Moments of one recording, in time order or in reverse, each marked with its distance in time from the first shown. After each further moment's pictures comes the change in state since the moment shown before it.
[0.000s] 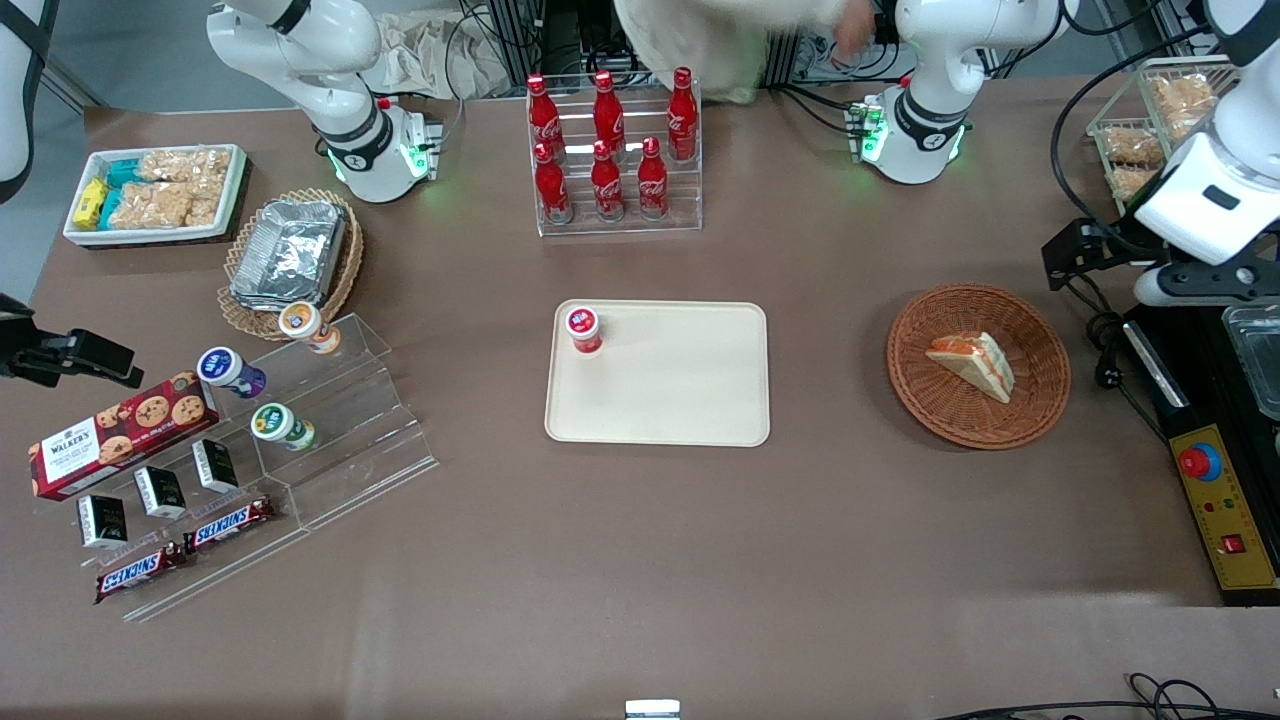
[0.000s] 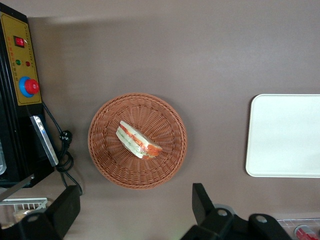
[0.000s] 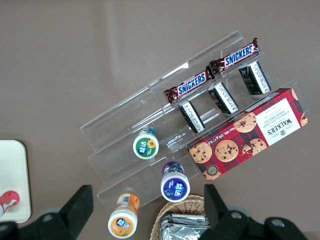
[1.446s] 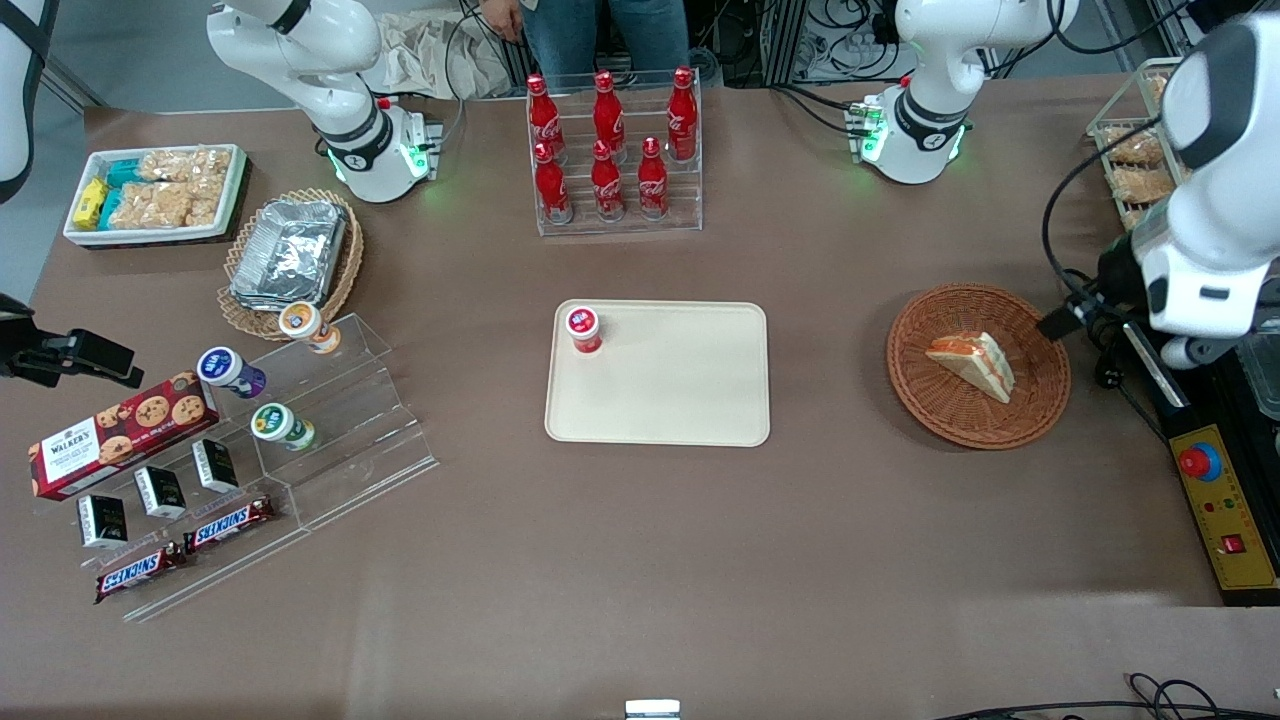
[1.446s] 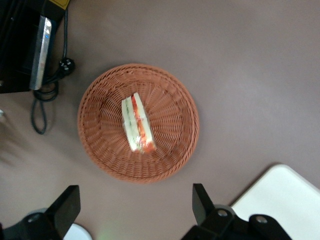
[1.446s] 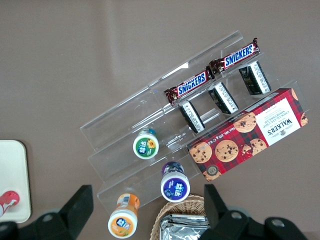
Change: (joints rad) arm 0.033 0.003 0.034 -0.320 0.000 0.243 -0.638
